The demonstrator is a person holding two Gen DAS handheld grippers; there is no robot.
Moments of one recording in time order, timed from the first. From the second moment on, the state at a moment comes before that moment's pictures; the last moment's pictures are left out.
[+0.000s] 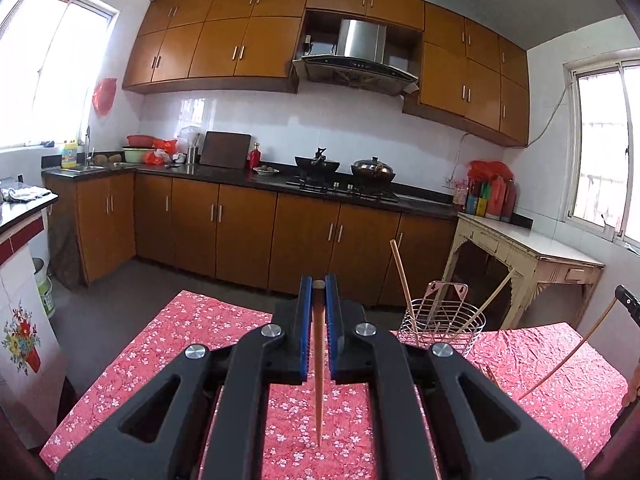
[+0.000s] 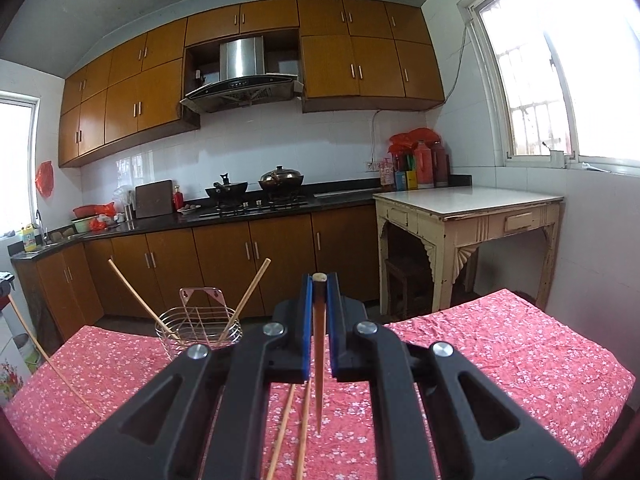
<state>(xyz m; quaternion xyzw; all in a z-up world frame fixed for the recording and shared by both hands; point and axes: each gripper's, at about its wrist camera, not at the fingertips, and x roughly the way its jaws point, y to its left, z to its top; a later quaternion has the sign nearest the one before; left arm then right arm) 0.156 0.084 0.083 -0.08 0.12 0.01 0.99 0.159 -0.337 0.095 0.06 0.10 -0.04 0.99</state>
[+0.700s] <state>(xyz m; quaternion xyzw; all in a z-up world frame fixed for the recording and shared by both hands) 0.173 0.061 0.117 -0.07 0.11 -0.03 0.99 0.185 -0.324 0.132 0.09 0.10 0.01 0.99</state>
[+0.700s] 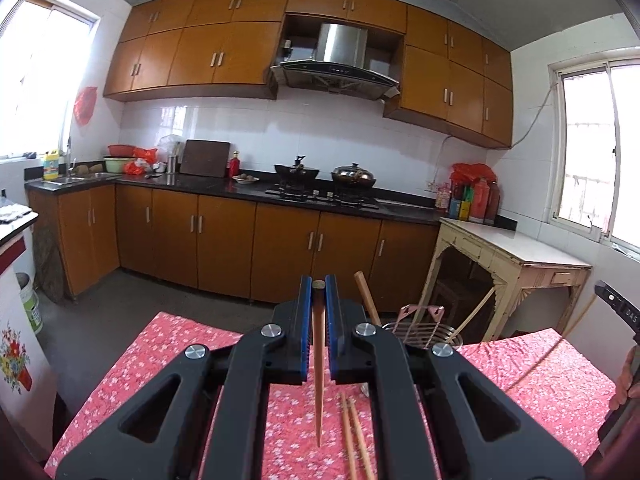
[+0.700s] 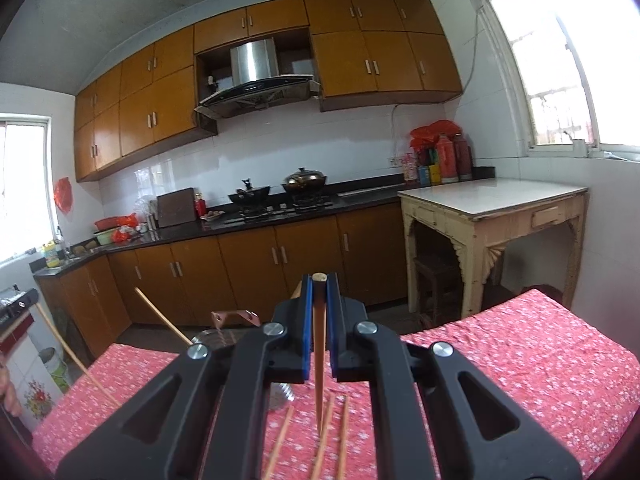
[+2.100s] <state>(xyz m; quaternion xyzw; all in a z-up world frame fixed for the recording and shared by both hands) 0.323 -0.051 0.143 -0.05 0.12 -0.05 0.99 0.352 -0.238 0.150 0.08 0.14 0.08 0.98</state>
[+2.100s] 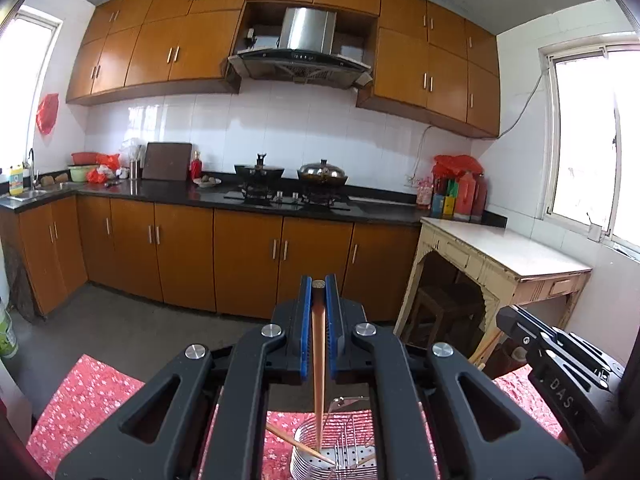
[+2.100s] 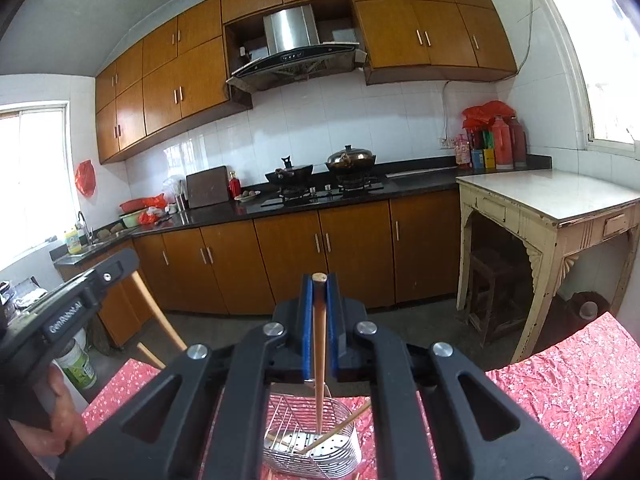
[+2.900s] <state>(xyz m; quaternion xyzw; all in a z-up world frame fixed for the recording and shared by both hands) 0.341 -0.050 0.120 -0.05 0.18 -0.04 0.98 0.372 -0.237 0.120 0.07 0.19 0.06 0.98</state>
